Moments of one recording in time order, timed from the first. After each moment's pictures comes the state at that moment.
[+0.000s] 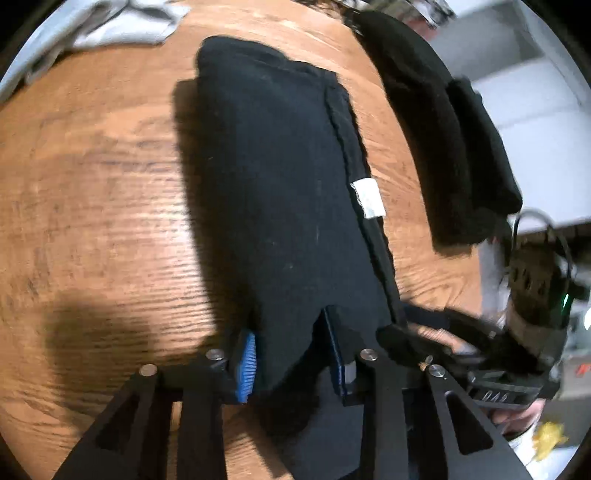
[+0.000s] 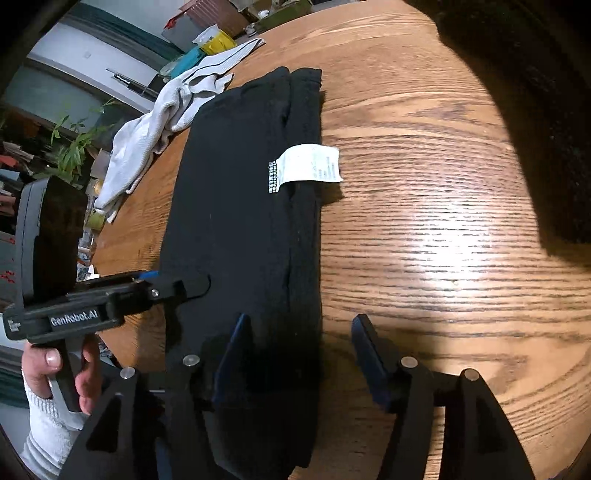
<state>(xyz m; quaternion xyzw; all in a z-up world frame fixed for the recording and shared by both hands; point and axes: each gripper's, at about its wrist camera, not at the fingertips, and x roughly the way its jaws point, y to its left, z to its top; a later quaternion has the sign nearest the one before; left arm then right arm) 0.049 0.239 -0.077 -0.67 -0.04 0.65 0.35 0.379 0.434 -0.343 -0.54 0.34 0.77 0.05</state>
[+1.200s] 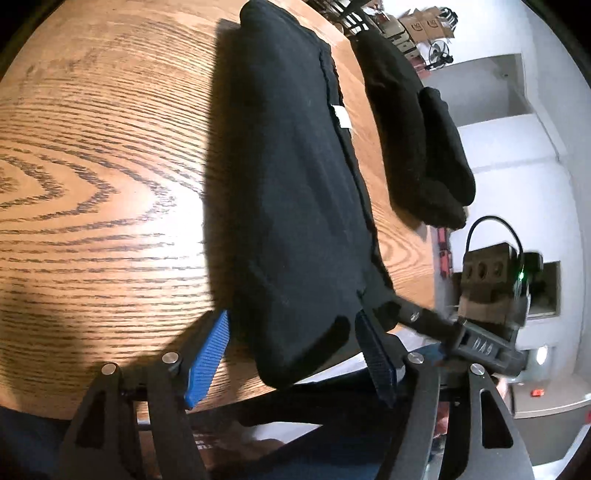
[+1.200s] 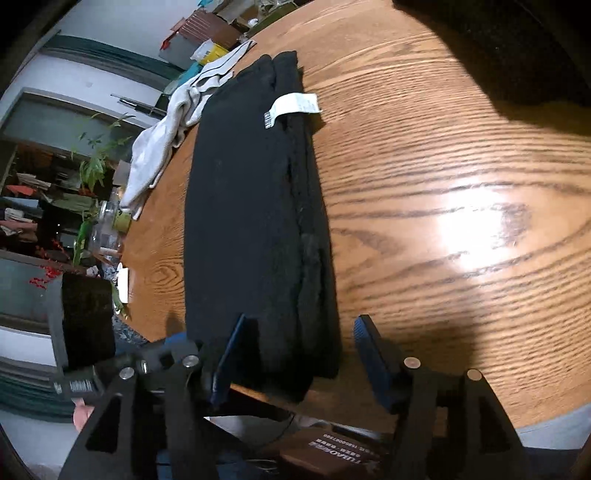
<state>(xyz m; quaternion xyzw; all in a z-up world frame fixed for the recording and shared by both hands) 0.157 0.212 -0.138 -0.66 -0.15 0.63 0.38 0.446 0.397 -0.352 -0.51 0.41 0.76 0.03</state>
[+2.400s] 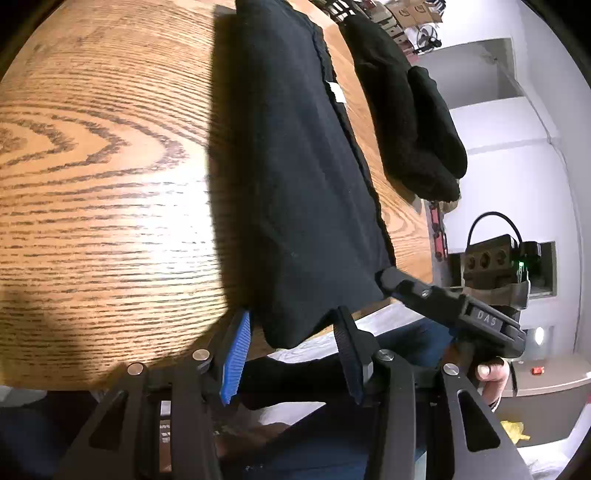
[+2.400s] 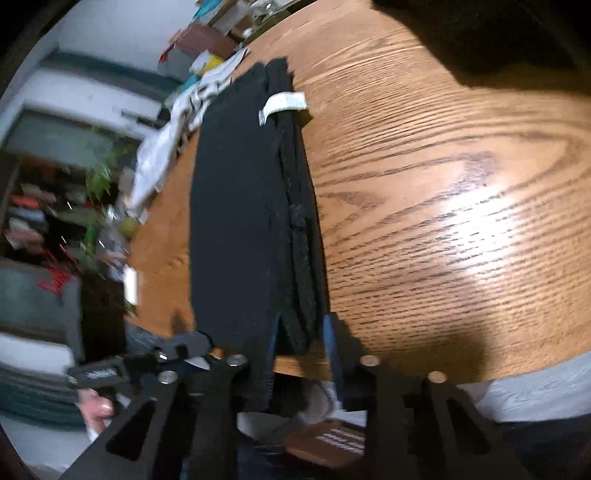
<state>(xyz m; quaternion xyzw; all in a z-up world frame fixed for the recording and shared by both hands) 0.184 0.161 -0.141 -0.66 -0.14 0.61 0.41 0.490 0.394 -0.346 -0.47 0.45 0.76 0.05</state>
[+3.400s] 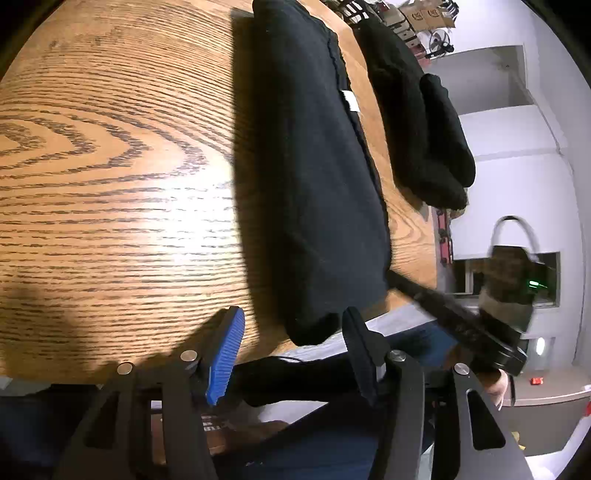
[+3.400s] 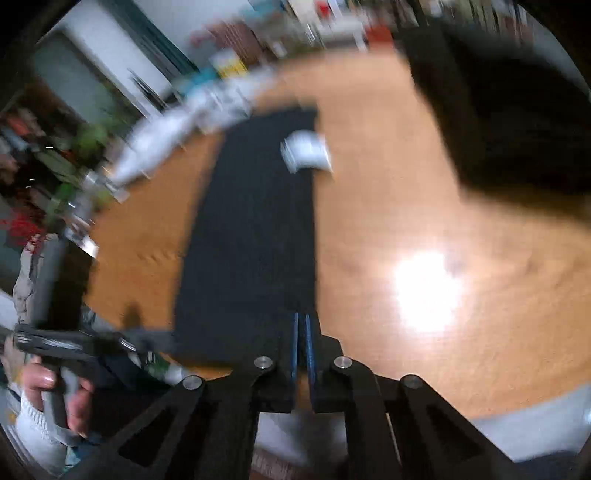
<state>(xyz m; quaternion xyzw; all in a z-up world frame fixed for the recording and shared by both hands) 0.177 0.129 -0.126 -0.67 -0.13 0.62 0.39 0.477 0.386 -0.326 -0.53 0.29 0.79 0.09</state>
